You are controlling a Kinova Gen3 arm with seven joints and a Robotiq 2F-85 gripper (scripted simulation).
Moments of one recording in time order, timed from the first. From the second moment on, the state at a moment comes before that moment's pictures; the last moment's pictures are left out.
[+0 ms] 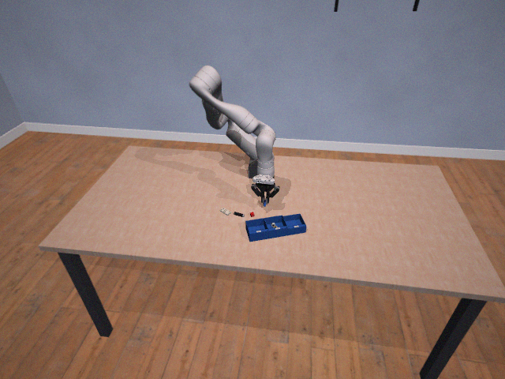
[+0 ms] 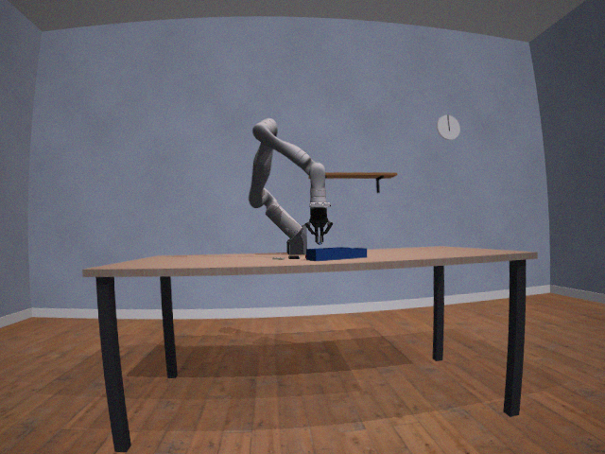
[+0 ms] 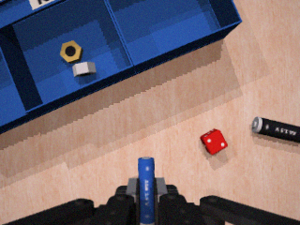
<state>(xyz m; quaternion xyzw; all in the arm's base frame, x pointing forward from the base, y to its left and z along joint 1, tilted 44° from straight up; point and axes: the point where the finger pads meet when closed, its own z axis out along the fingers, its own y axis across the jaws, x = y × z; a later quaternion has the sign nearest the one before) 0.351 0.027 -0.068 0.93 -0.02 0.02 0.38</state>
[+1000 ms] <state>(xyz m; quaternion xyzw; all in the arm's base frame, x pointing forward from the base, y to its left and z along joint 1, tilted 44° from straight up) 0.389 0.081 -0.102 0.93 -0.05 0.03 0.37</state>
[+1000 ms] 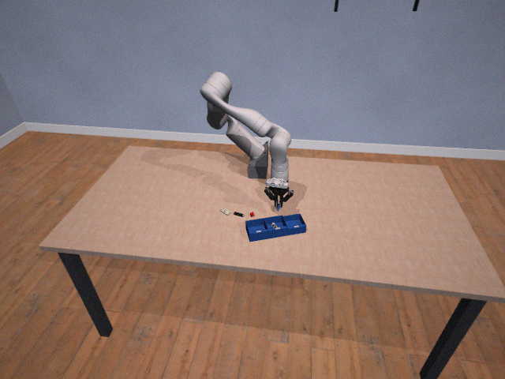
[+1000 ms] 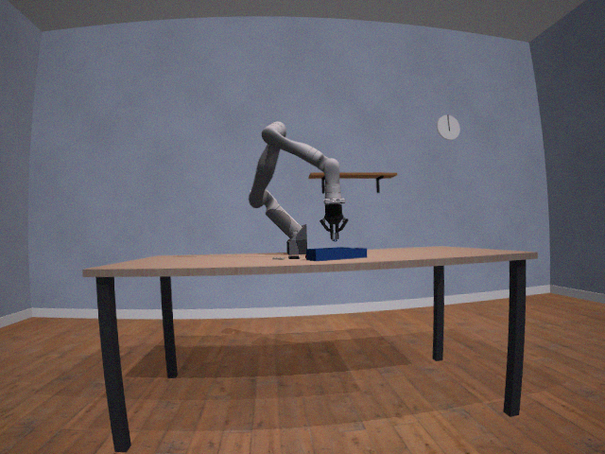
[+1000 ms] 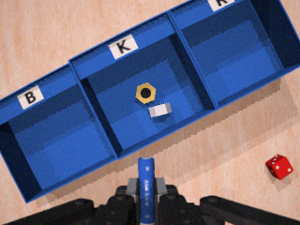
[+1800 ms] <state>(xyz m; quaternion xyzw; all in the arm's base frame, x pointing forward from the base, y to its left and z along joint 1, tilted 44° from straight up) 0.426 0.126 -0.154 0.79 -0.49 0.20 0.32</state>
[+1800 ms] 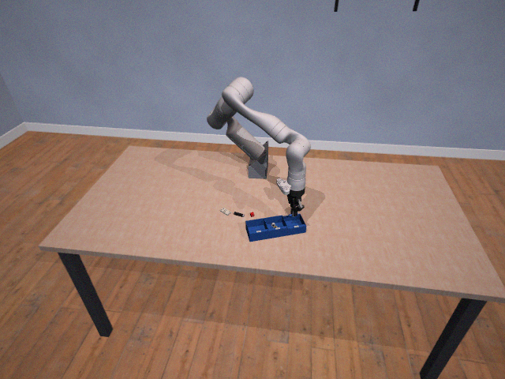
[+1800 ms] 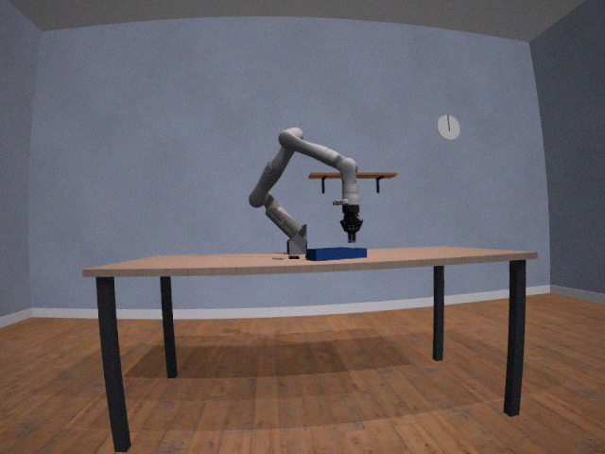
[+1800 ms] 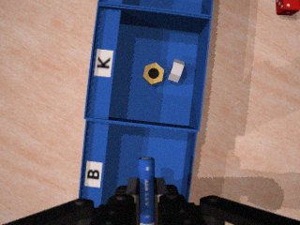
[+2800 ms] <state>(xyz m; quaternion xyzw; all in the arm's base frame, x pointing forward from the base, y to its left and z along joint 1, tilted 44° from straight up) 0.426 0.120 -0.165 0.76 -0.54 0.22 0.30</state>
